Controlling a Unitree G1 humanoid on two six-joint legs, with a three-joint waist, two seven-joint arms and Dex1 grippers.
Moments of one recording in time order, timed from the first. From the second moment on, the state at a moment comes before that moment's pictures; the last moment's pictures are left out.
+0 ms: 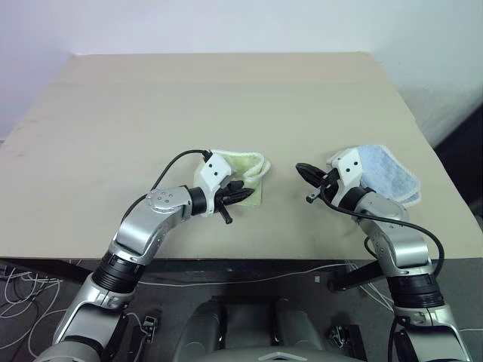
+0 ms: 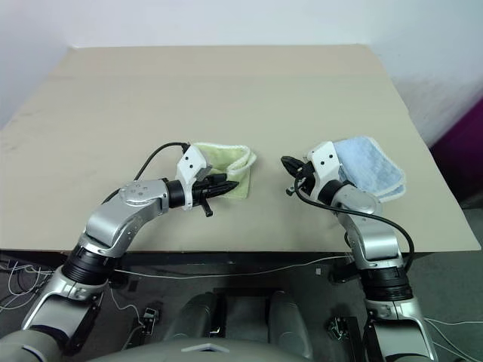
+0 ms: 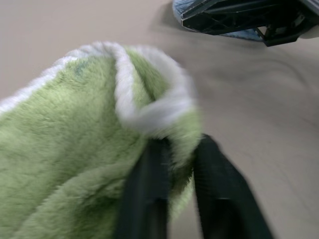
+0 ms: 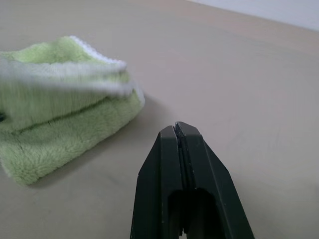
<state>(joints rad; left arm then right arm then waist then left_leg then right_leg) -0.46 0.46 -0.24 -0.18 -0.41 0.61 -0.66 -0.31 -0.45 -0.02 -0.09 0.28 0.32 0.59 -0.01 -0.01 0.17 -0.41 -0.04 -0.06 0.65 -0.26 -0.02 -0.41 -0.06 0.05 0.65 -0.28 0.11</state>
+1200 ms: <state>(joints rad) -0.44 0.48 -0.17 0.08 -0.20 0.38 -0.71 -0.59 -0.24 0.27 0.26 0.16 0.38 0.66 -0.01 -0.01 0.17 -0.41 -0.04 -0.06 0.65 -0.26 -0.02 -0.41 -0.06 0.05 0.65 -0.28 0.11</state>
